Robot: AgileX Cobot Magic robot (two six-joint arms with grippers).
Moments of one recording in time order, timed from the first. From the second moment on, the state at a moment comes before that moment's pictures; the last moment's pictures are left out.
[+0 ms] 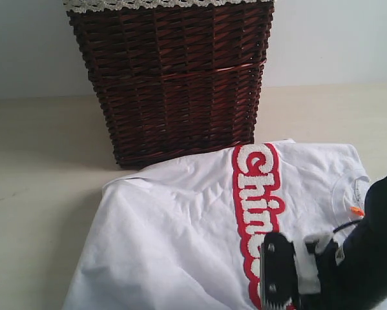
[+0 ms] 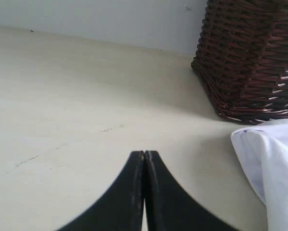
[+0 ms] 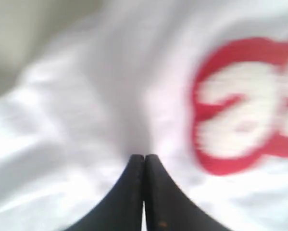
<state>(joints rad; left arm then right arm) -0.08 0.01 0.00 0.09 0.37 -0.28 0.59 1.56 -0.51 0.38 0.55 -1.08</state>
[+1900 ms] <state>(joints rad) -0.08 0.01 0.00 0.09 0.37 -0.28 -0.07 1.98 -1.25 0.47 0.81 -1.16</state>
